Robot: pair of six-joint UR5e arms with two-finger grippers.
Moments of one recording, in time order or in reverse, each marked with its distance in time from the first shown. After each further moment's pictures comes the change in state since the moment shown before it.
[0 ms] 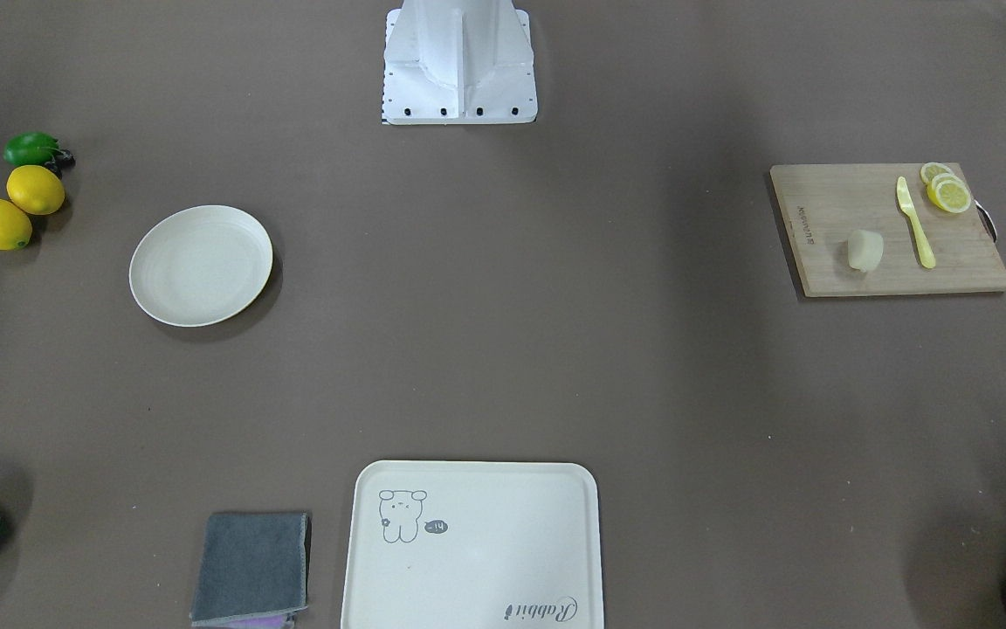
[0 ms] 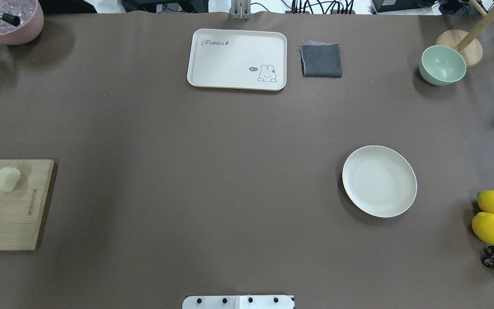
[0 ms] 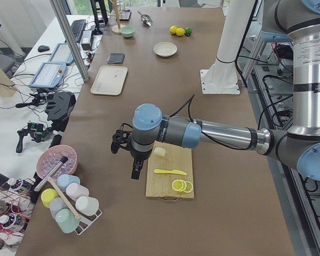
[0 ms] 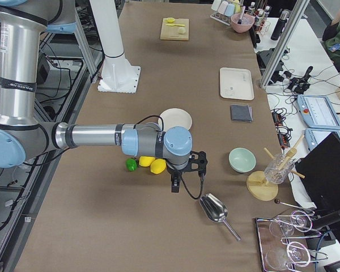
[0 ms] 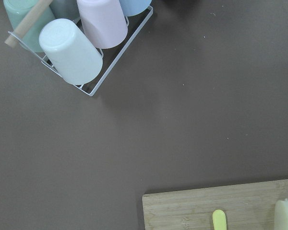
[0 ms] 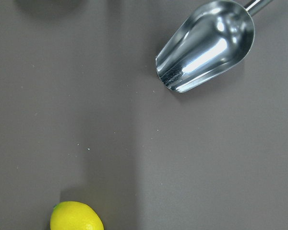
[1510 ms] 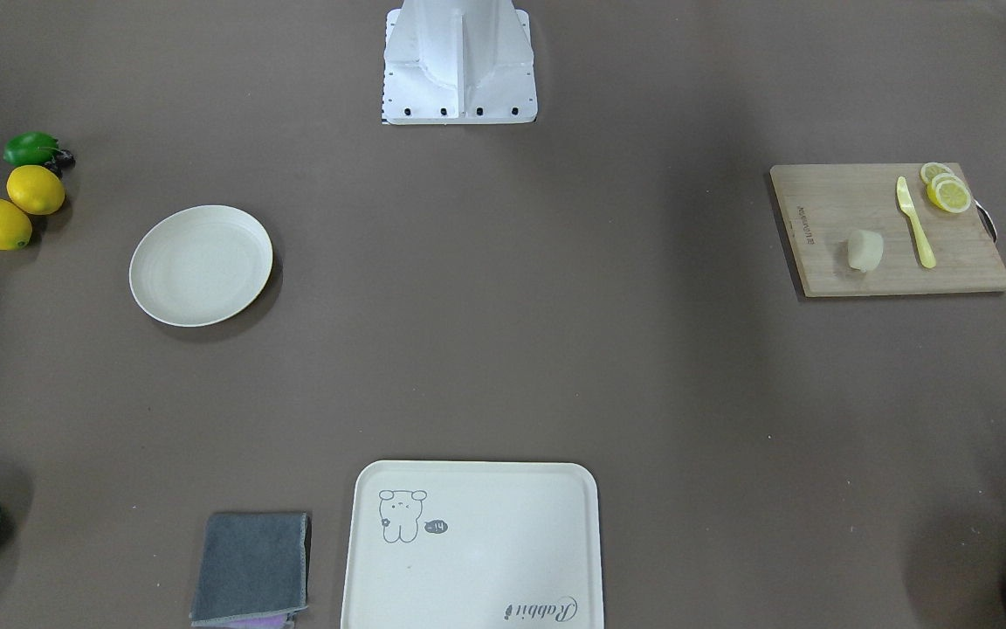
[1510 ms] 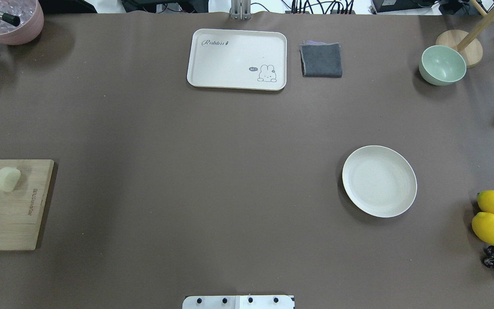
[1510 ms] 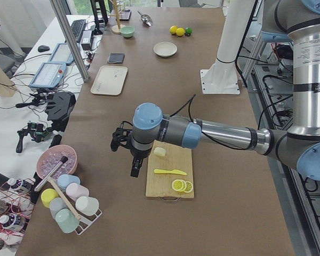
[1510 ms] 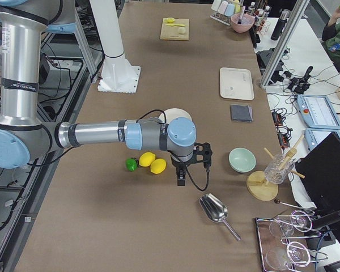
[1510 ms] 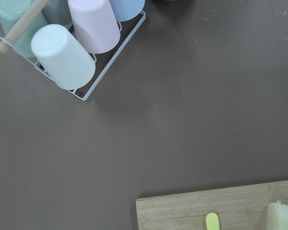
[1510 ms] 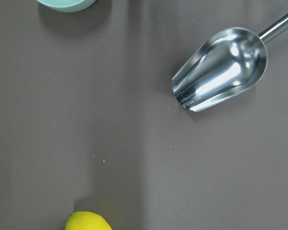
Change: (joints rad) left arm 0.002 -0.001 -0.002 -0.031 -0.027 -0.003; right arm -0.005 0.030 0.028 0.002 0.004 0.004
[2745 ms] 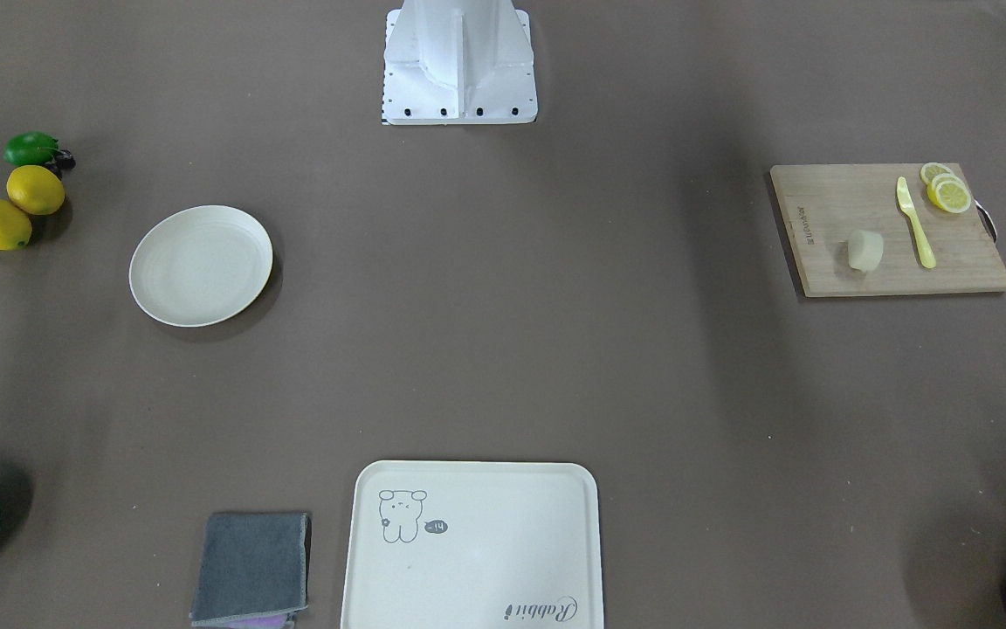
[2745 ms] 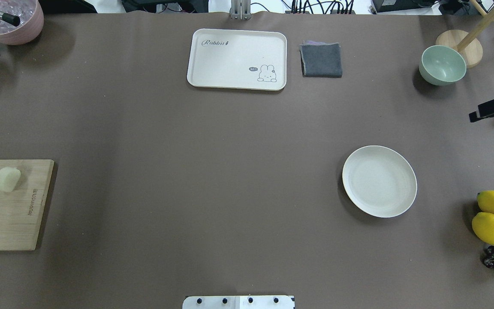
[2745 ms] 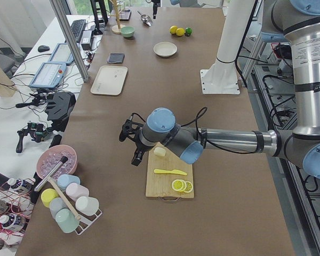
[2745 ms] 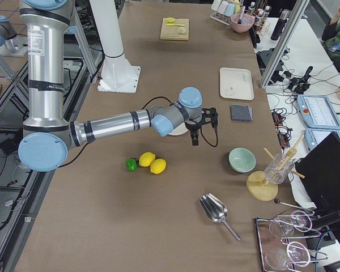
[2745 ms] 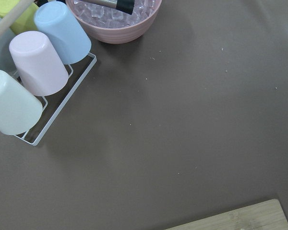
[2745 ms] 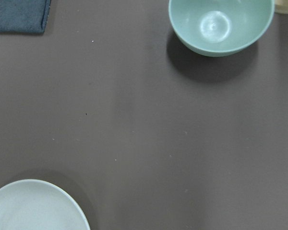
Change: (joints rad) left arm 0.154 0.082 0.053 -0.566 -0.027 -0.346; right arm -0.448 0.080 0.005 0.558 -0.133 0.713
